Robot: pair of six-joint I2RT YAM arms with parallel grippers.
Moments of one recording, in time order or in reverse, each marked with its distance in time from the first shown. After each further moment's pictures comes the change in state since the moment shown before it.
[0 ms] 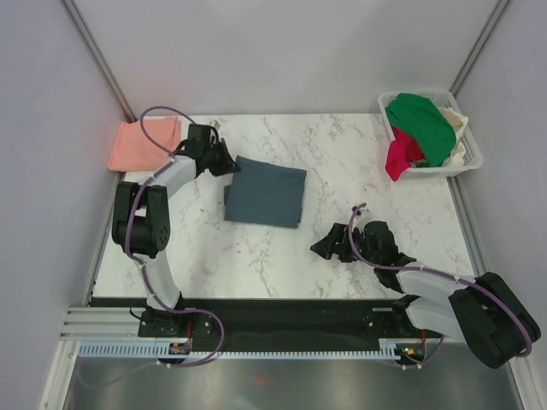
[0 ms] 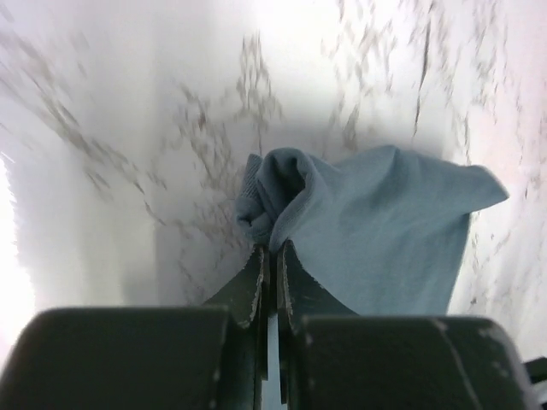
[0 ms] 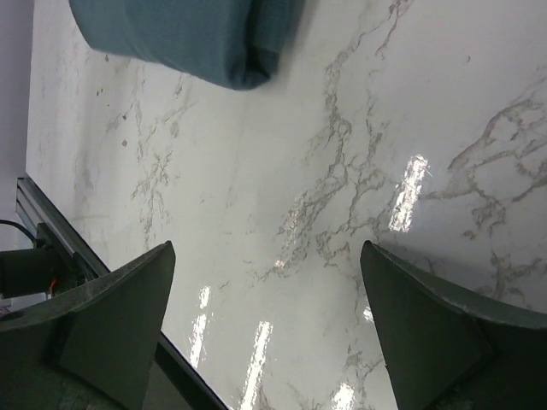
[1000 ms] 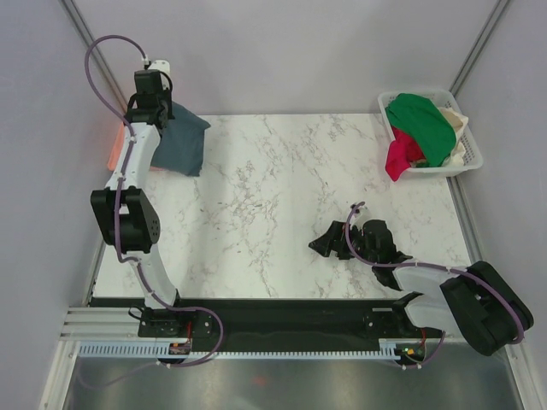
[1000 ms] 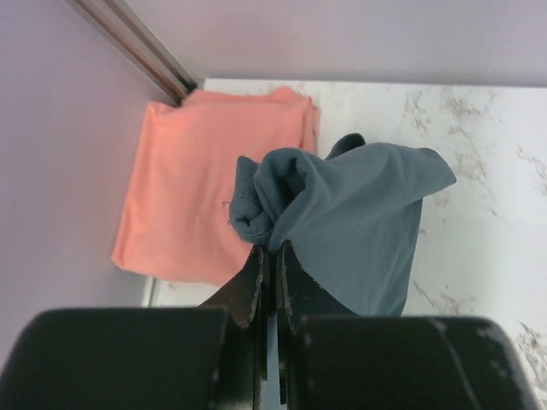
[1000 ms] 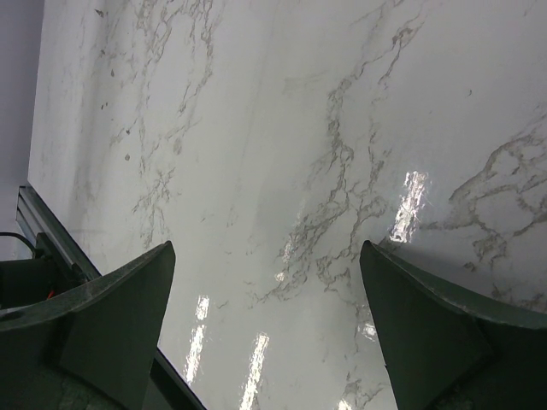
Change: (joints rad) left arm 0.193 0.015 0.581 -0.225 -0.555 0.653; right arm 0.004 0.071 -0.006 0.113 0.015 -0.004
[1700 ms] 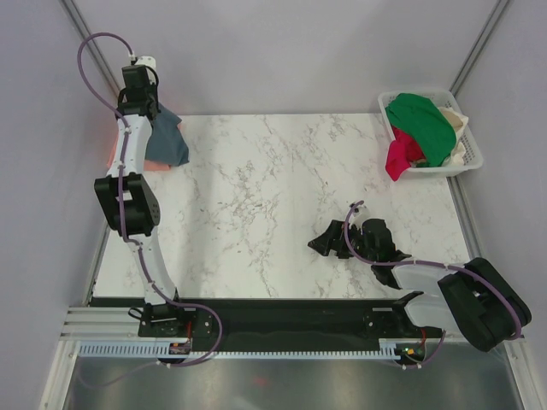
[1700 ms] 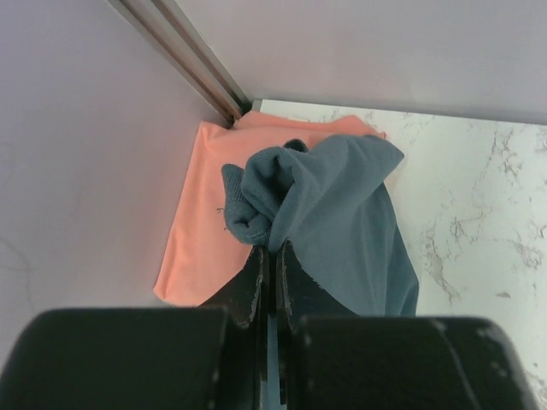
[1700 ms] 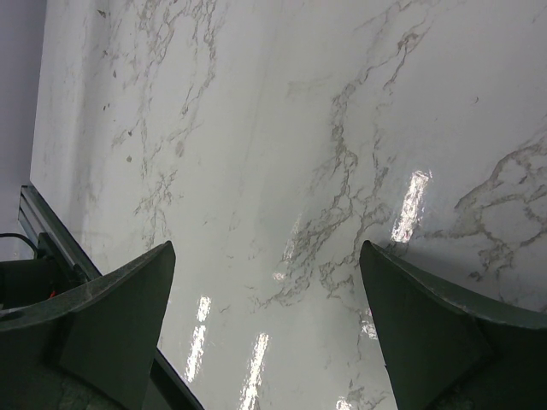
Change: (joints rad) left arm 0.093 0.197 0.229 -0.001 -0.019 0.064; right arm 0.000 0.026 0.009 0.018 -0.005 0.000
